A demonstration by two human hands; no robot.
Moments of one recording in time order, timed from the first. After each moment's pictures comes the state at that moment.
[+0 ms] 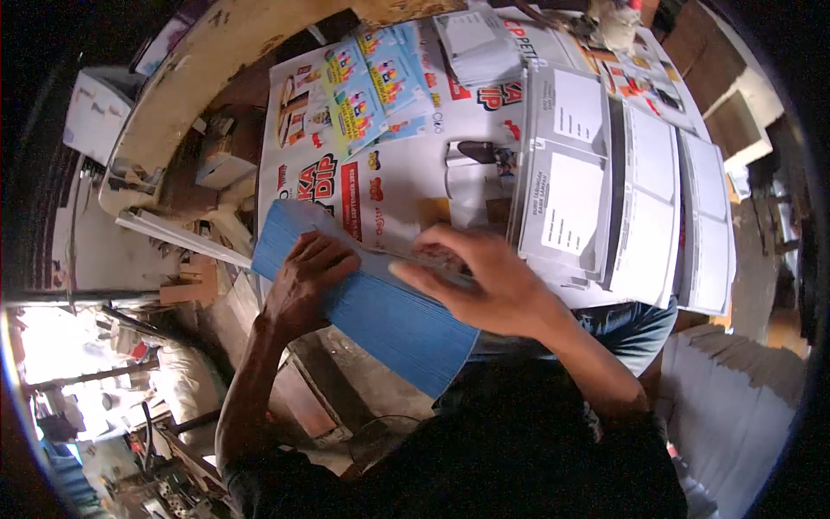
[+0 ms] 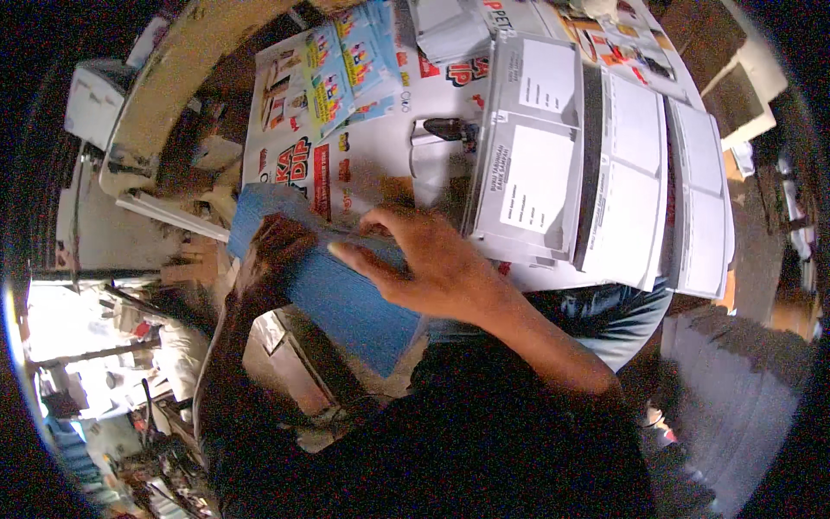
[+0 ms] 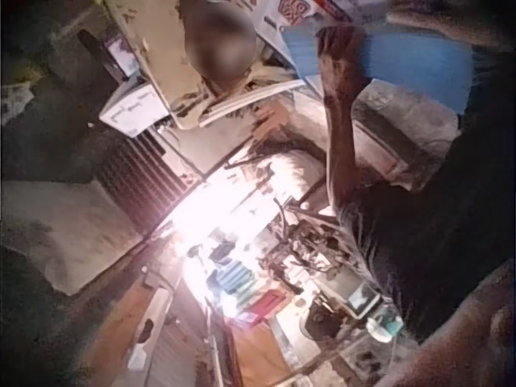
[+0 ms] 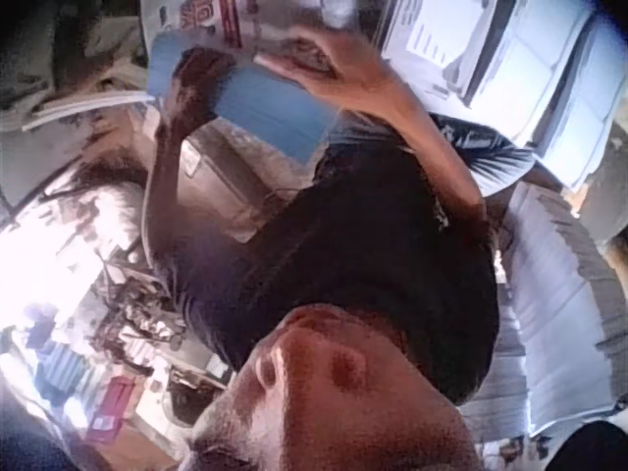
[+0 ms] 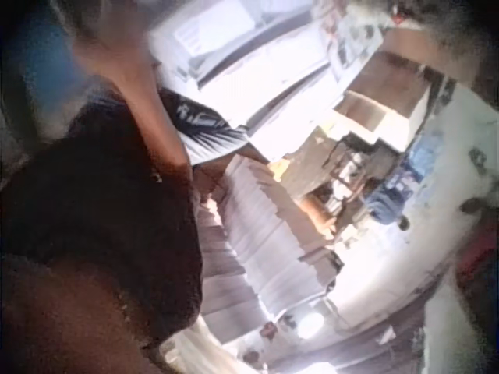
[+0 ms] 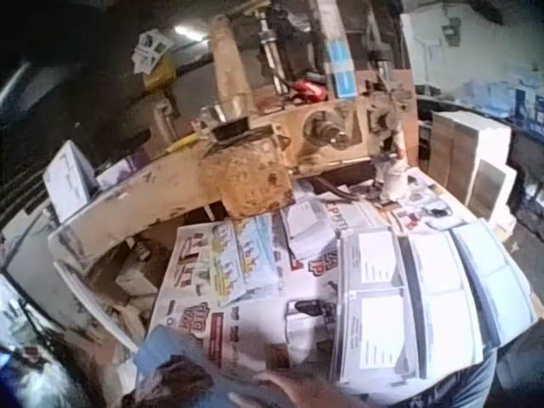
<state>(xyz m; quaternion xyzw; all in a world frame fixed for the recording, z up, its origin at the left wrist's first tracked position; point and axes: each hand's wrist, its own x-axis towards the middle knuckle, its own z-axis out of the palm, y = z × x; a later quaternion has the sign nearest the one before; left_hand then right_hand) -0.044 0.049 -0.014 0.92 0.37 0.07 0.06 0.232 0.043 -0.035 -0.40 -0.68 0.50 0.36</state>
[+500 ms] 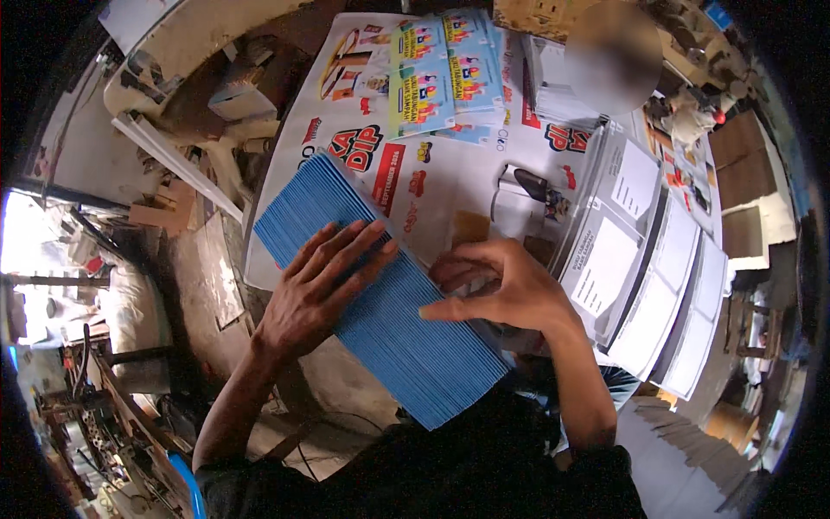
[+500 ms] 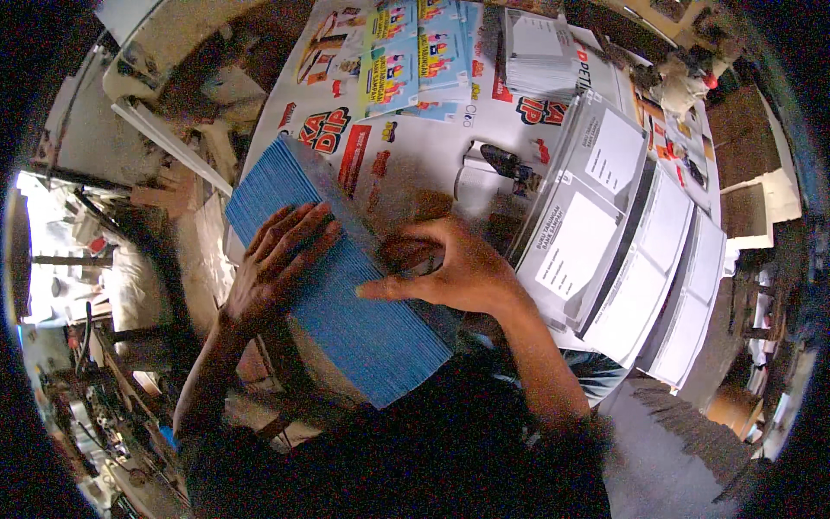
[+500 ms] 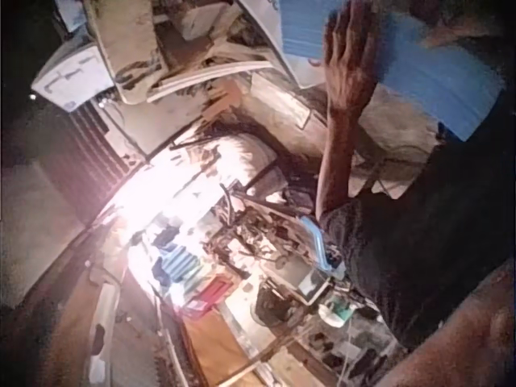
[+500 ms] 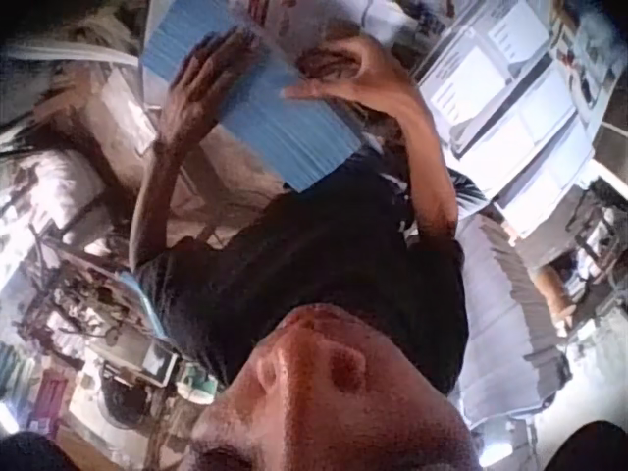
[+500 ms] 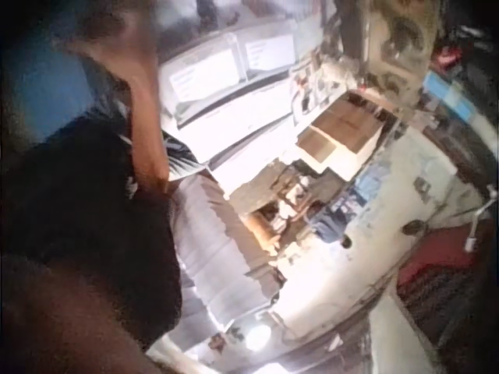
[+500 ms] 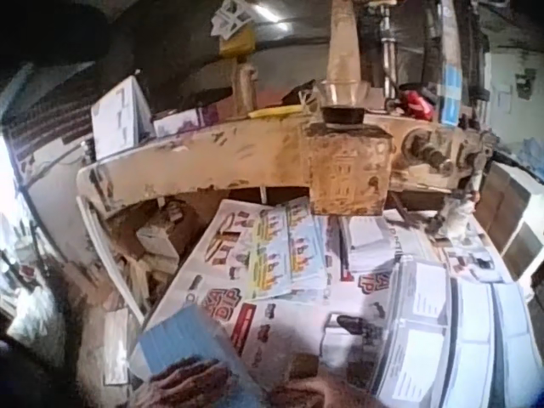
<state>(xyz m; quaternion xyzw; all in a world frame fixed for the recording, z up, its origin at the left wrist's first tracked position) -0.048 0.004 -0.024 0.86 0.50 0.07 0.03 0.218 0.088 -0.036 -0.36 -0.64 0.66 0.14</state>
